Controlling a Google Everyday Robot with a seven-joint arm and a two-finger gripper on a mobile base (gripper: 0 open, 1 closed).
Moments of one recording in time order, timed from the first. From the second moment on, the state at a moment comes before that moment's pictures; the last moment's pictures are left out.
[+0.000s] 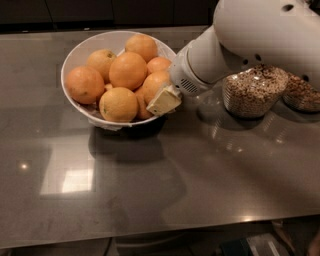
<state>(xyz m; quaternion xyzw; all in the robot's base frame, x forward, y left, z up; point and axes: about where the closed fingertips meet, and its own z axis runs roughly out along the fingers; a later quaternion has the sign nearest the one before) 0.547 -0.015 0.917 -0.55 0.75 0.07 0.35</state>
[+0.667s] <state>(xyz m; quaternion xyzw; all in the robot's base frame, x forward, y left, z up) 0.544 -0.013 0.965 -0.59 0.71 0.07 0.38</state>
